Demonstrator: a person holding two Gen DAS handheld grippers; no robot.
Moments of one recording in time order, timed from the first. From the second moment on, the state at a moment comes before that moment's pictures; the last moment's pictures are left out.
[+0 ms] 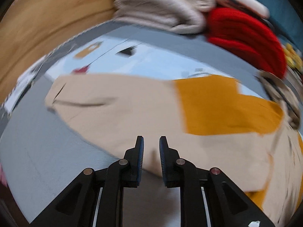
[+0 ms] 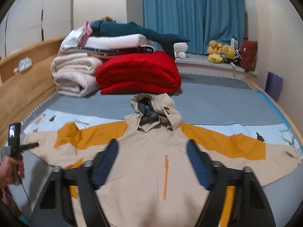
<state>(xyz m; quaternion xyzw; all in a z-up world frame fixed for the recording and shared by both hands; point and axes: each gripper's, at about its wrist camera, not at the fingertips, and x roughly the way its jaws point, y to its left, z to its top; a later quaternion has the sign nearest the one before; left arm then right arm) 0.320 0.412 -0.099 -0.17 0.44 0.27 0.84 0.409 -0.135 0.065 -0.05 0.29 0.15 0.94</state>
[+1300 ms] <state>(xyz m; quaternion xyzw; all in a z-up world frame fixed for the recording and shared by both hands) 0.394 0.238 0.068 -0.16 0.27 0.08 0.95 0.457 -0.147 -0.015 -0.05 0.45 0.11 0.88</state>
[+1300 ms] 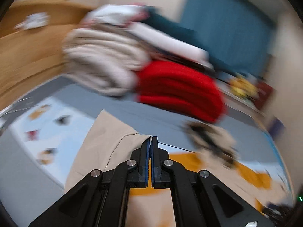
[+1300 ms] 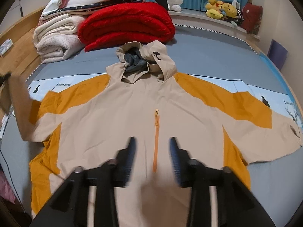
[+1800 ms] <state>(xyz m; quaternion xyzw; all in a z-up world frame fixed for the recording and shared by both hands) 0.404 0.109 0.039 -0.17 0.45 -0.03 0.88 0.458 -0.177 -0.004 0.01 0.47 0.12 0.87</state>
